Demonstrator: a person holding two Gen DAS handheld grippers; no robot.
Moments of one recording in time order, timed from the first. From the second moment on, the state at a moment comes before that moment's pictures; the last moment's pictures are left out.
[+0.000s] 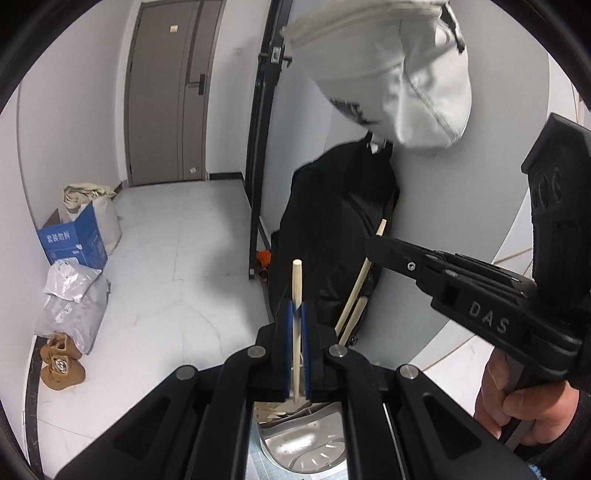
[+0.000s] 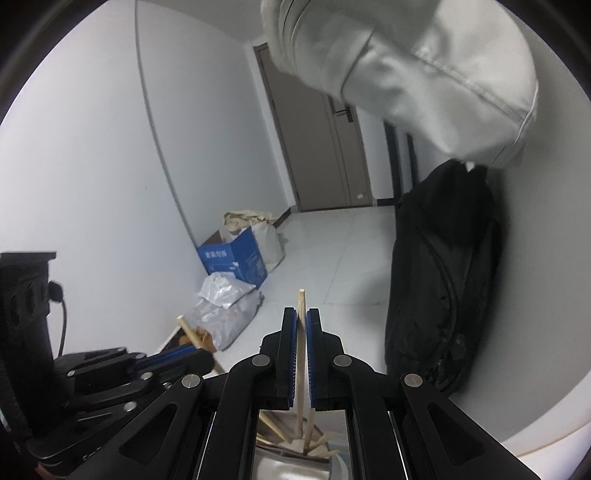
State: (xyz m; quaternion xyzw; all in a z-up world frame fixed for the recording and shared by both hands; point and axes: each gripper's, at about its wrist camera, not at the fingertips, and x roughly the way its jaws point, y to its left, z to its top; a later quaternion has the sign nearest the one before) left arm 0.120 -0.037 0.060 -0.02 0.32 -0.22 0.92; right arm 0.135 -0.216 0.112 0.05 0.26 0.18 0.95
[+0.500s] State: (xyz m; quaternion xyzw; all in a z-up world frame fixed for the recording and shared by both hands) left arm 0.123 -0.030 0.045 -0.03 0.37 -0.28 0.88; right arm 0.130 -0.209 0.053 0.02 0.32 0.21 0.92
